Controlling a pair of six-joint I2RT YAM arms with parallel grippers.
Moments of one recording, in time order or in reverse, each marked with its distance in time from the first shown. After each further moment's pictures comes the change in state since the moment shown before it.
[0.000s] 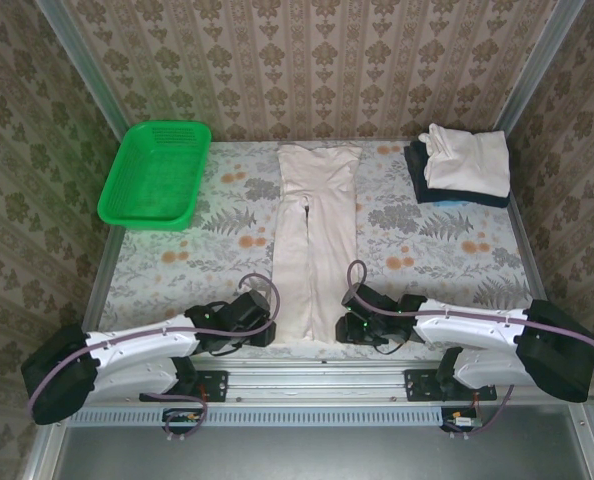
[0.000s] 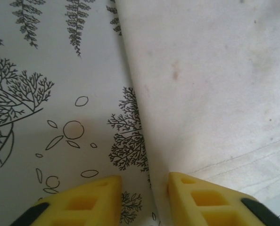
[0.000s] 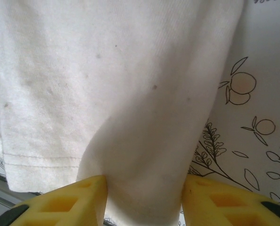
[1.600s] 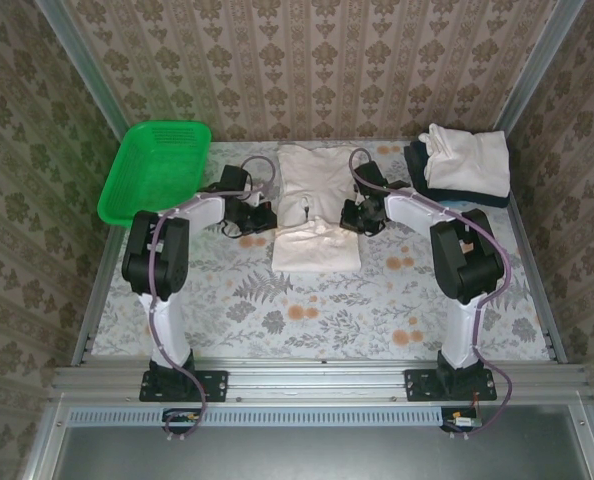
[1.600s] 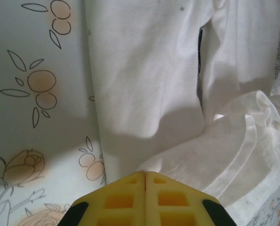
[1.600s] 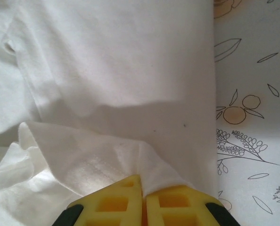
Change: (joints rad) left arm 0.742 0.954 0.996 -0.088 0.616 0.442; right arm -0.639 0.754 0.904 -0.161 -0.149 -0.401
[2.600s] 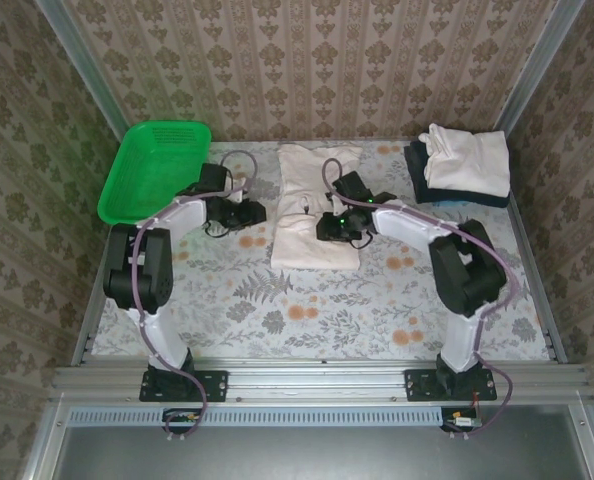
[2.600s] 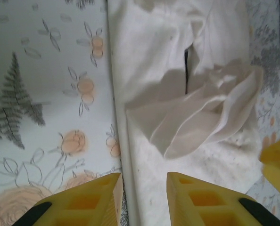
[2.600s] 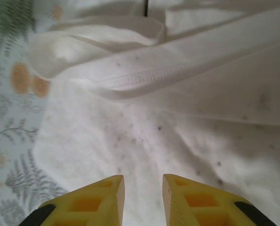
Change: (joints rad) left arm 0.068 -0.154 -0.122 0.041 0.006 0.043; right arm 0.134 -0.045 -0.050 0.077 -0.048 -0.169
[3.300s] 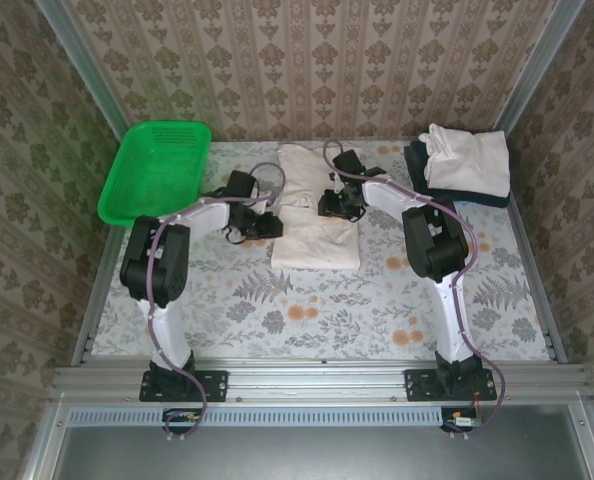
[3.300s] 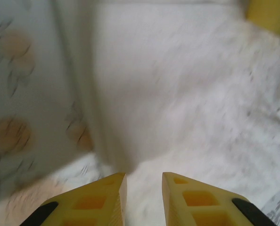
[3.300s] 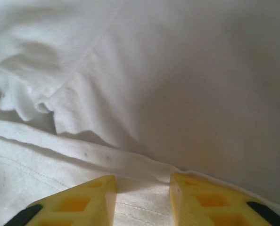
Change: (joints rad) left arm -0.137 0.112 0.096 -0.071 -0.100 0.074; right arm -0.113 0.344 0.417 -0.125 0.024 -0.021
